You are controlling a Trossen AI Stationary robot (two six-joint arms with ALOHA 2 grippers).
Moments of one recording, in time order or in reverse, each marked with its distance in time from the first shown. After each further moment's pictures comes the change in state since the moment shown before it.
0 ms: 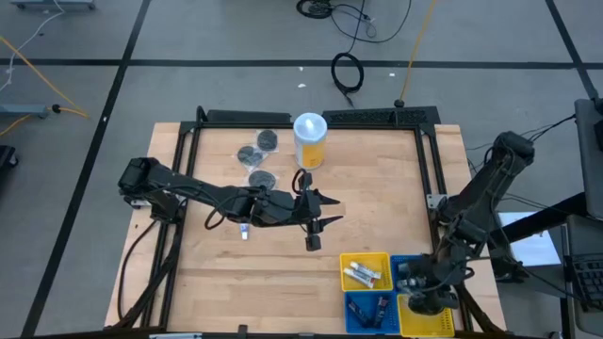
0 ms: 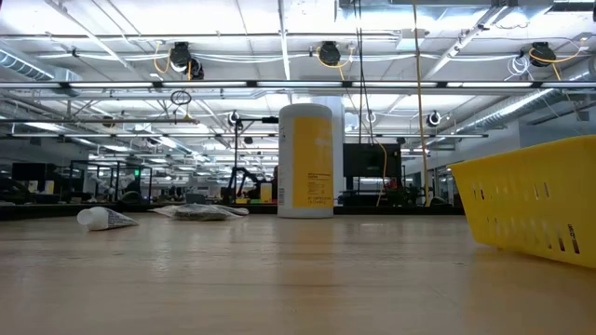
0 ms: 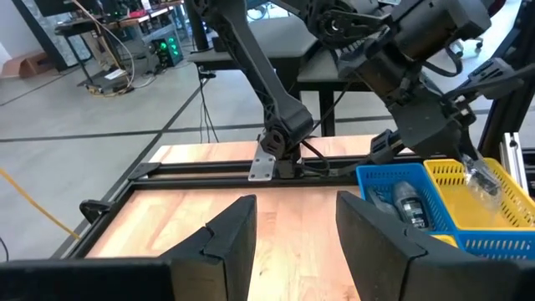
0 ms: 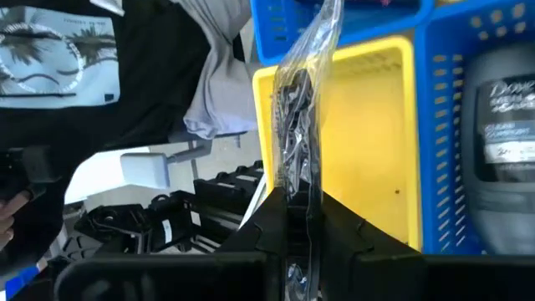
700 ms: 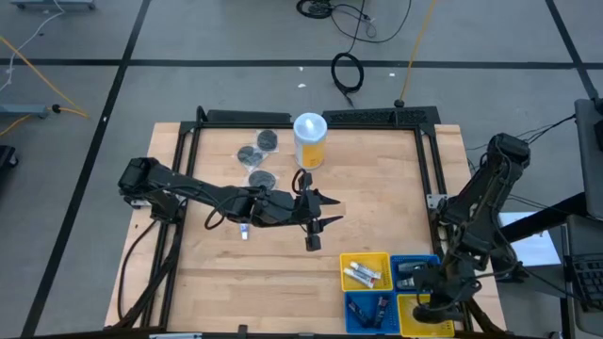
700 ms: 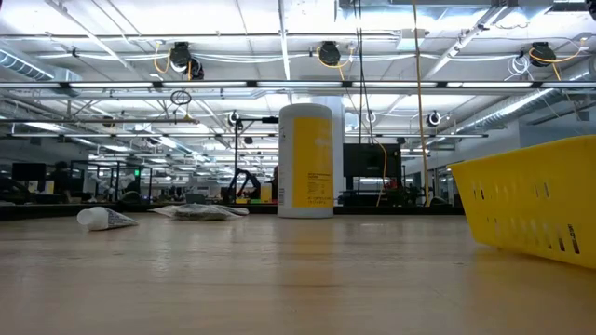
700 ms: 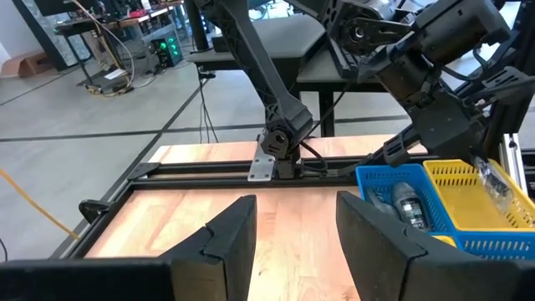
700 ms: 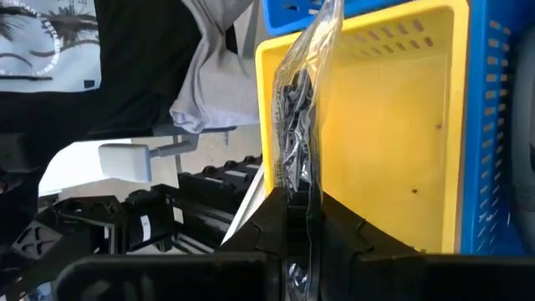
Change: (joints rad) left arm 0.000 0.000 0.000 0.001 0.000 -0.003; right arm 0.139 0.096 0.000 0.085 0.107 0.040
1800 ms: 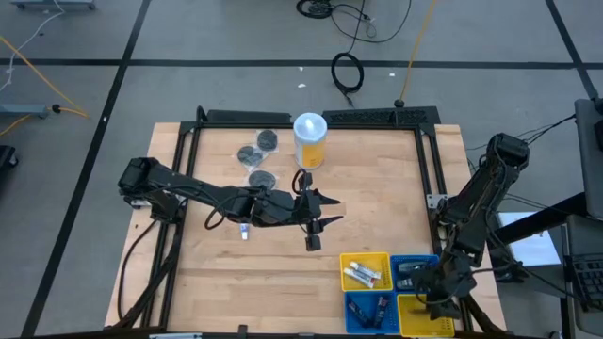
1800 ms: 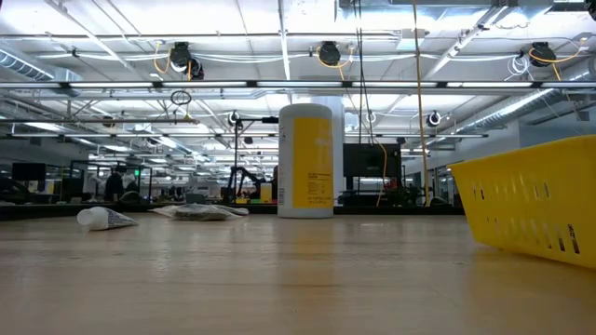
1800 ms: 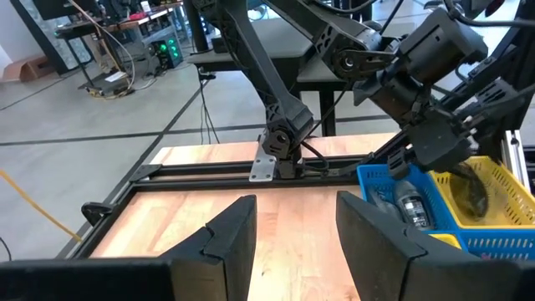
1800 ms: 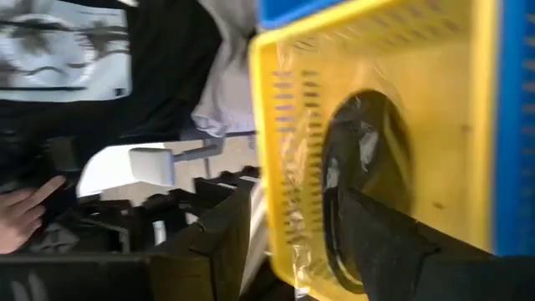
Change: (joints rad) left arm 0.001 0.000 0.000 0.000 0.000 0.015; right arm 0.009 0.003 -0.159 0.267 -0.002 0.060
